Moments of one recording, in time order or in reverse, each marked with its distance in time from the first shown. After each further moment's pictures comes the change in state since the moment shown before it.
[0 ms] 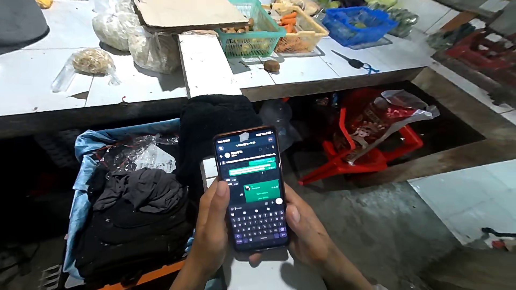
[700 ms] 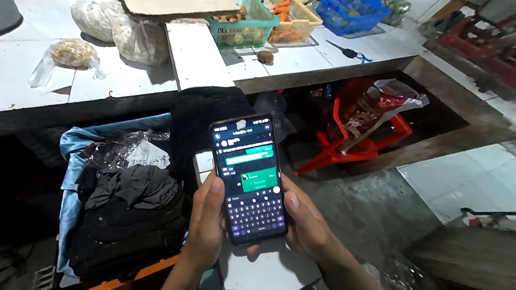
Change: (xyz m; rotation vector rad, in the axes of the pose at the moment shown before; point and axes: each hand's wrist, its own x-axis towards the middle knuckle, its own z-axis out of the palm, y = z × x) left_hand 0.004 0.000 -0.004 0.027 -0.081 0.004; right_hand 0.001 -0.005 -0.001 0.025 0.039 0.056
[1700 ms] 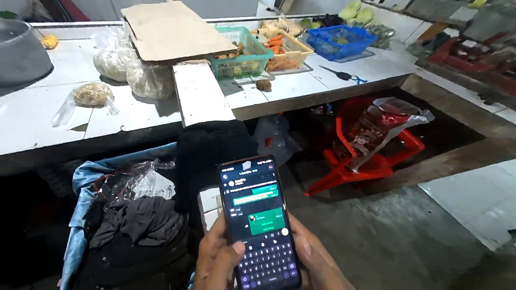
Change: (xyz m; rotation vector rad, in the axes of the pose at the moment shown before) left_hand 0.001 0.010 0.006 -0.040 -0.050 0.065; right_hand 0.000 -0.002 0.003 0.026 0.025 -0.084
